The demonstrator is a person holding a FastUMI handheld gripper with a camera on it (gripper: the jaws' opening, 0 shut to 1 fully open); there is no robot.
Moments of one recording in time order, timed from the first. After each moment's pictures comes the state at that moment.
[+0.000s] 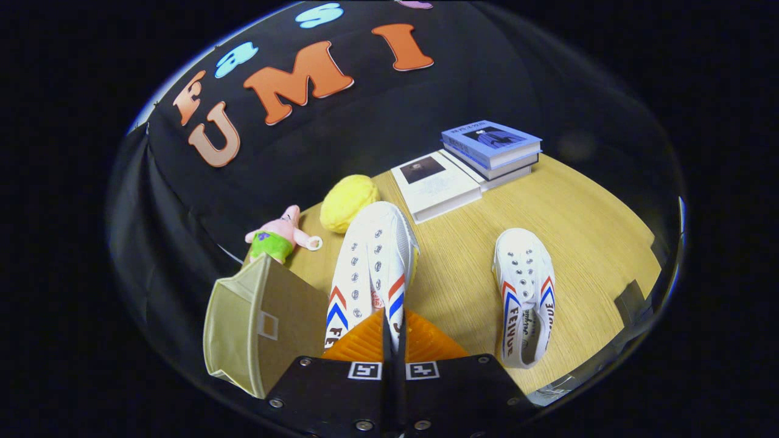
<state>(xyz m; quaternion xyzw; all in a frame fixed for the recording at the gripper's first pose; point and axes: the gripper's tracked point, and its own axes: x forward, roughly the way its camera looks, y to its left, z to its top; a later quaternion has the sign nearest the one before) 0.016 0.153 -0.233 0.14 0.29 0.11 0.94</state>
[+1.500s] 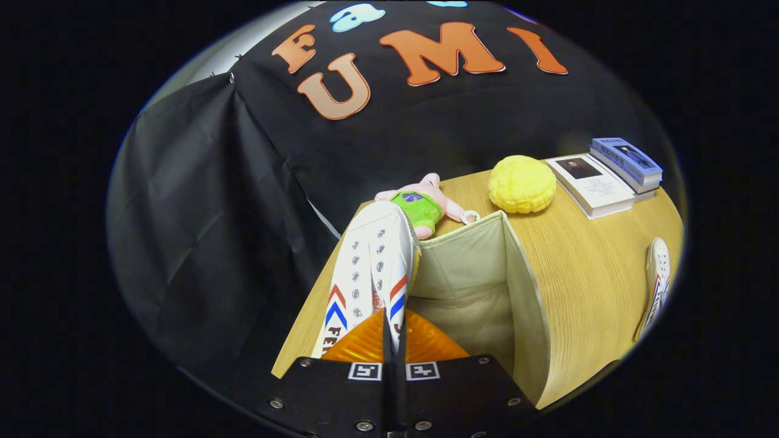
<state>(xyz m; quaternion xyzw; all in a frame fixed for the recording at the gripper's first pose) -0.050 0.410 -0.243 0.08 0.30 0.30 0.90</state>
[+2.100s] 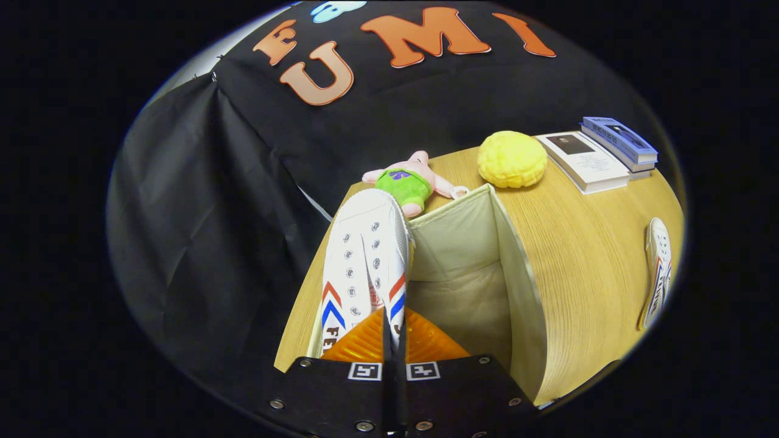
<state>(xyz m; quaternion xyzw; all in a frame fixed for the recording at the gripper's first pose) -0.056 0.402 -0.260 0.07 0.36 0.28 0.89</state>
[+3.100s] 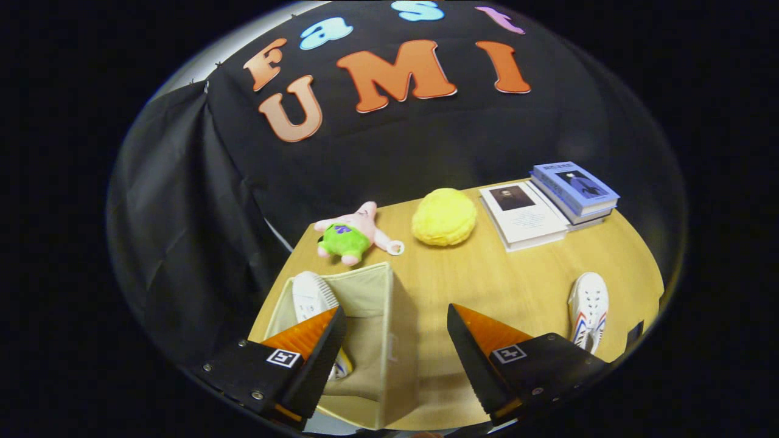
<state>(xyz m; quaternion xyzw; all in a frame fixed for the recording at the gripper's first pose) 0.007 0.260 -0.192 0.05 0.27 0.19 0.94</state>
